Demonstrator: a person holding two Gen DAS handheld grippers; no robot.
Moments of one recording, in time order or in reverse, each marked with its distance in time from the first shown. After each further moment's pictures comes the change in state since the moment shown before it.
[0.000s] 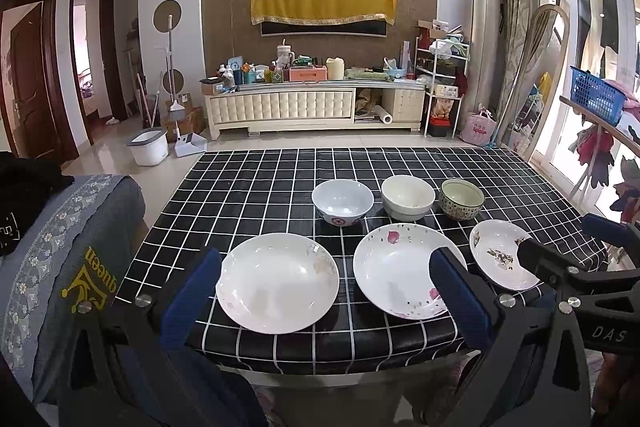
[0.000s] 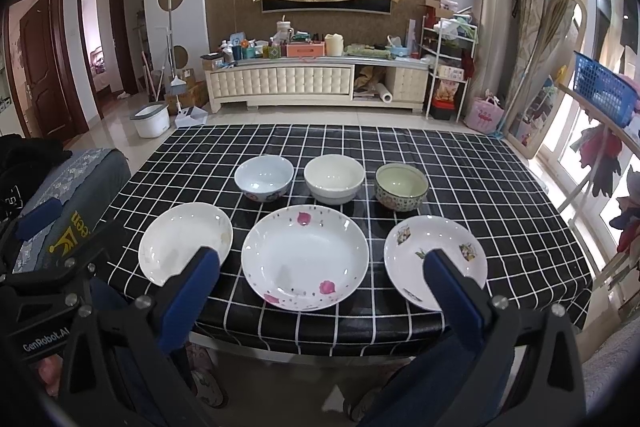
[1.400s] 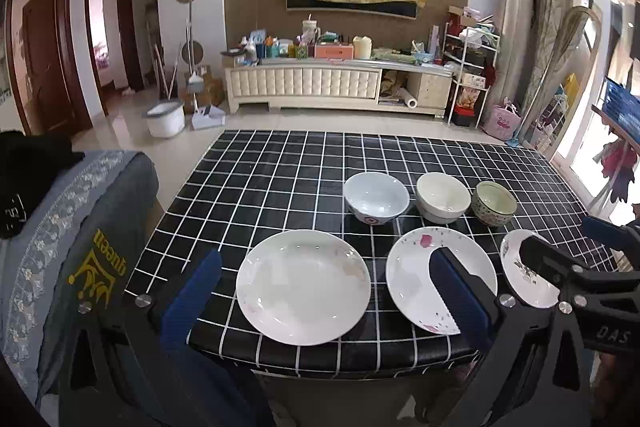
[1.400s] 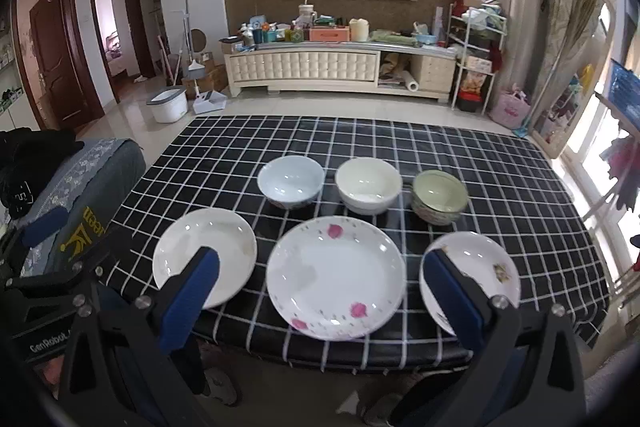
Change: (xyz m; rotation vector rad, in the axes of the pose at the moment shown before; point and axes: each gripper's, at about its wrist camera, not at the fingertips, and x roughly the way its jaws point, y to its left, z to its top) left arm 0.044 0.039 0.032 -0.078 0.113 0.054; right arm 0.051 0.025 0.044 -0.032 0.075 0.081
